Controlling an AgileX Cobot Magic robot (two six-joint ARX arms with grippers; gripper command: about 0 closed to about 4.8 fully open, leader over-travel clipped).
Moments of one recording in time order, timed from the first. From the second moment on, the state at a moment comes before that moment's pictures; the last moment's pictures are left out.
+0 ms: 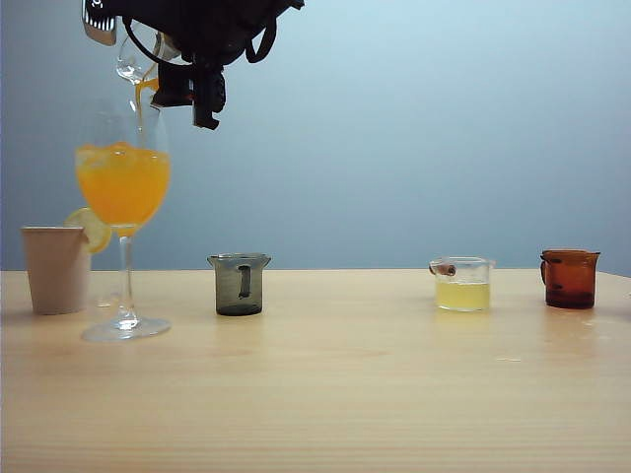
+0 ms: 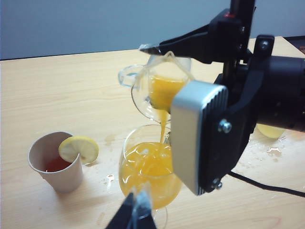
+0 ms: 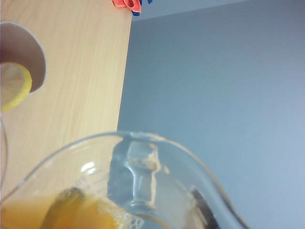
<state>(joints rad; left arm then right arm) -0.30 0.71 0.92 -0.52 0.03 -0.03 0.83 1.99 1.68 0.14 0.00 -1.44</state>
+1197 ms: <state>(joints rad) -0.30 0.71 0.92 -0.52 0.03 -0.03 0.84 1.99 1.68 0.16 -0.02 -1.67</state>
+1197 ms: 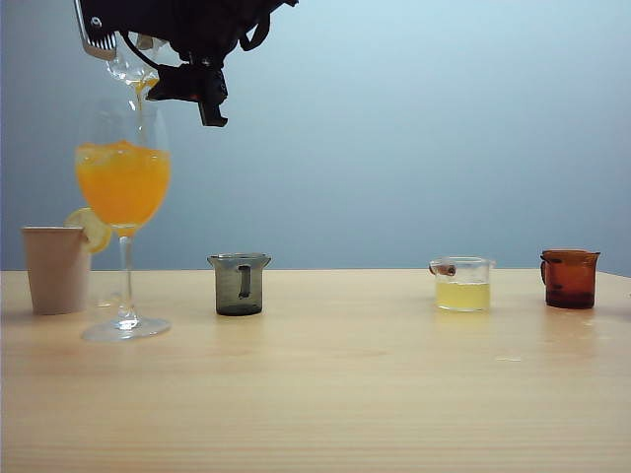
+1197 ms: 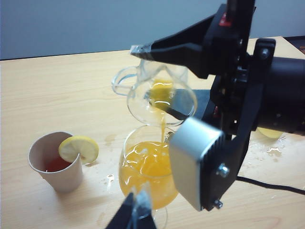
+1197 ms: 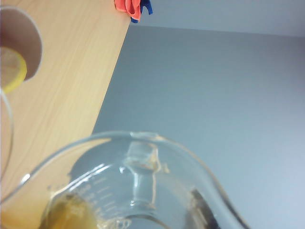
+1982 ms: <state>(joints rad) -0.30 0.71 0.92 -0.52 0.03 -0.03 0.84 1.99 1.68 0.17 -0.08 -1.86</state>
